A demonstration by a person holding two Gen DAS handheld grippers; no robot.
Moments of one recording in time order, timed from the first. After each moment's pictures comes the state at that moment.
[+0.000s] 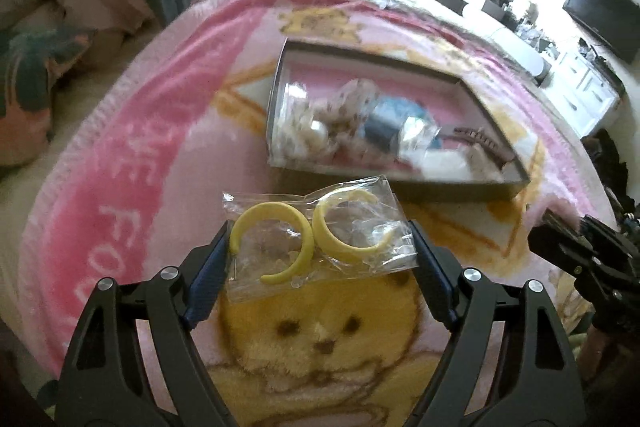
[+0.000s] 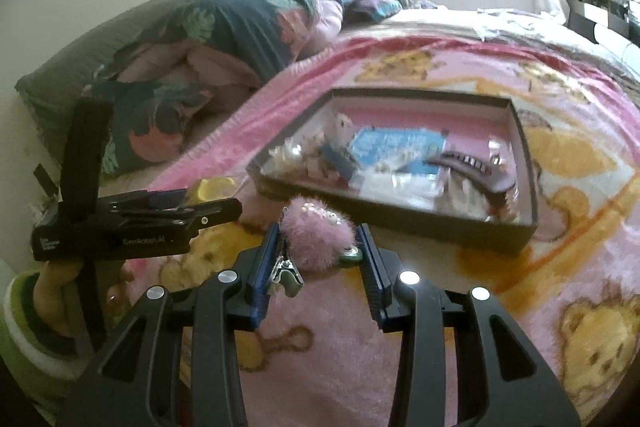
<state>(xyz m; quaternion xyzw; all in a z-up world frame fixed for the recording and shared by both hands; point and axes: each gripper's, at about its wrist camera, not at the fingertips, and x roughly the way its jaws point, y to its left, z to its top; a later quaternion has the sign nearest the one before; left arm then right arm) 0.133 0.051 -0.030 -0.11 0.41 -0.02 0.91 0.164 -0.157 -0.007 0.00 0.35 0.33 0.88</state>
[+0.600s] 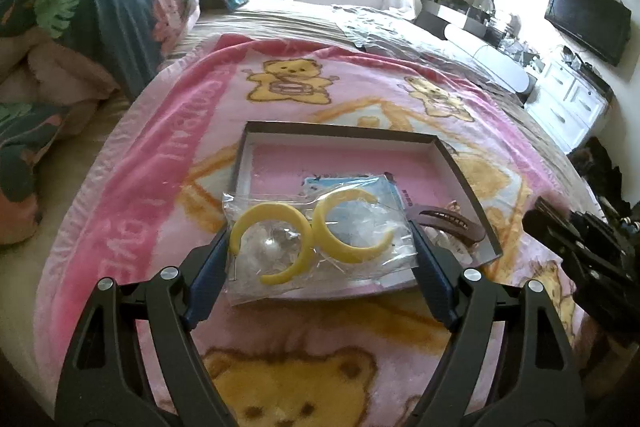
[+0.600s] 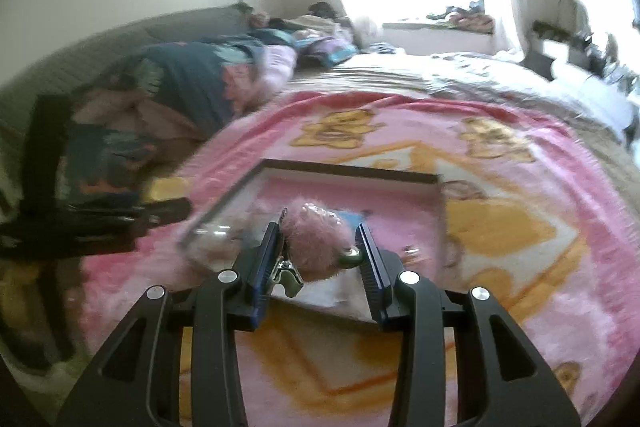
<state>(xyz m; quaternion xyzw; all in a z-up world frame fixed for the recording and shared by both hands) 0.192 0.023 0.020 -0.09 0.37 -0.04 0.93 0.222 -0.195 0.027 -0.02 0.29 0.24 0.93</state>
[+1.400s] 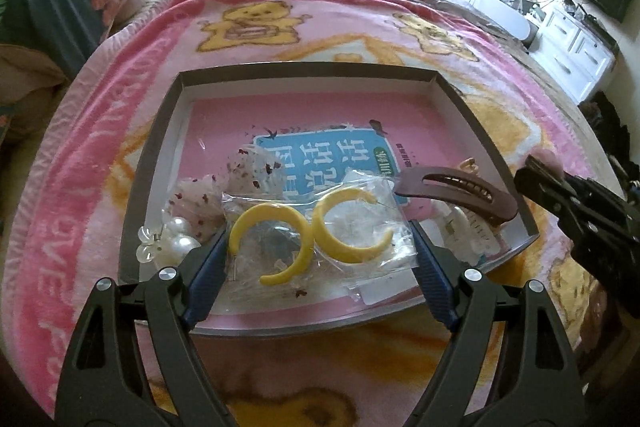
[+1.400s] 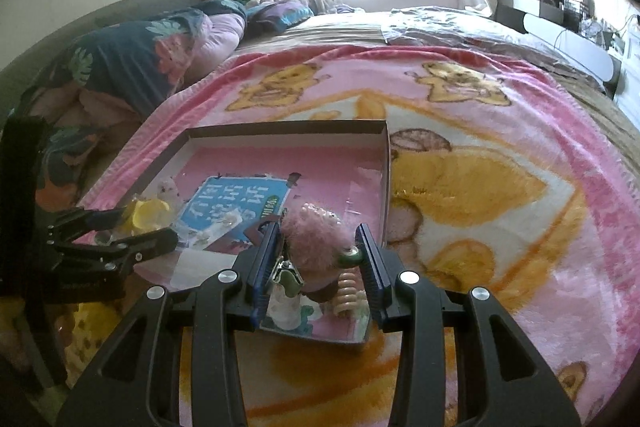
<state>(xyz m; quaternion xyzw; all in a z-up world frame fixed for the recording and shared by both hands) 0.248 -0.021 -0.041 -0.05 0.44 -0.06 0.89 0.287 -0.224 -0.032 0.00 0.36 0.19 0.91</state>
